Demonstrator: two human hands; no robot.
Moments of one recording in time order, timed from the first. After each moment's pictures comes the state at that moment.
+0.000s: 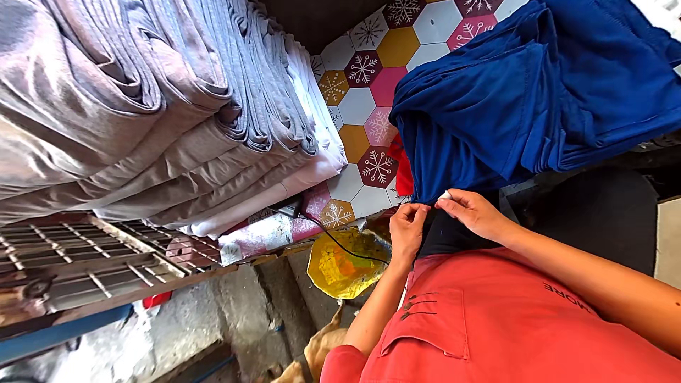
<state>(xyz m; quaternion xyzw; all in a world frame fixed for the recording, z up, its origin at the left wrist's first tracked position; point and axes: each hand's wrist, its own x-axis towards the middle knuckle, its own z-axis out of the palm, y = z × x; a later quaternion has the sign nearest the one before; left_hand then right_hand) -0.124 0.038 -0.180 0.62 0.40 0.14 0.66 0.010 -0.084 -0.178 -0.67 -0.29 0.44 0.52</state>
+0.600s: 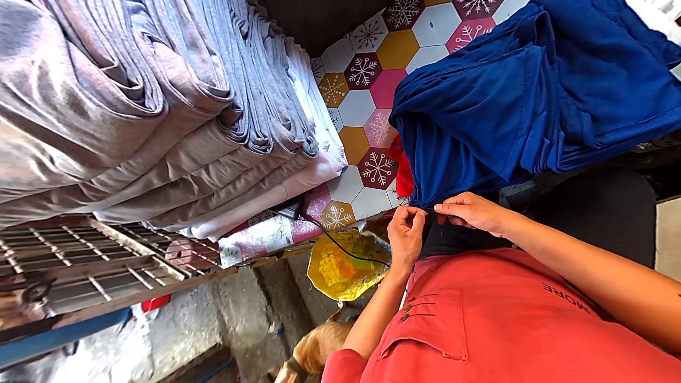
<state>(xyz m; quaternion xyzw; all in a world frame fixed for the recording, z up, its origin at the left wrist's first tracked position) -0.131 0.035 -0.171 0.67 0.37 0.18 0.62 0.028 -0.074 -0.161 -0.60 -0.20 0.63 0.45</state>
